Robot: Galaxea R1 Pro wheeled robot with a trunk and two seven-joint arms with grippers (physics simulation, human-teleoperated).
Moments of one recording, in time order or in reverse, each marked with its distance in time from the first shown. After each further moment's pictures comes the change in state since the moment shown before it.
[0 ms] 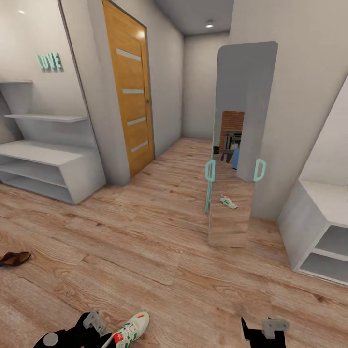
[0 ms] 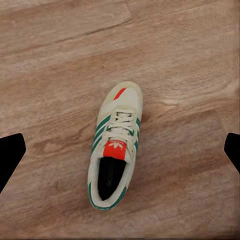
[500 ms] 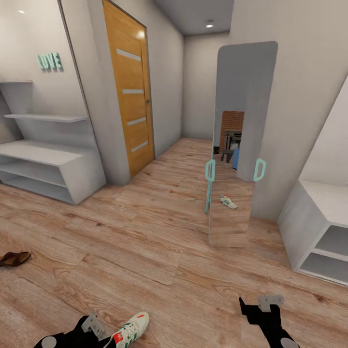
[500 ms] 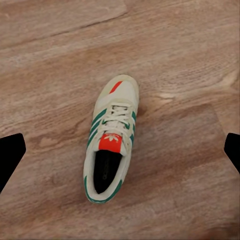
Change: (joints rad) left arm 0.011 0.004 -0.001 0.003 -0.003 -0.002 -0.011; right arm -0.037 0.000 0.001 -0.210 0.001 0.263 0.003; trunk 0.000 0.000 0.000
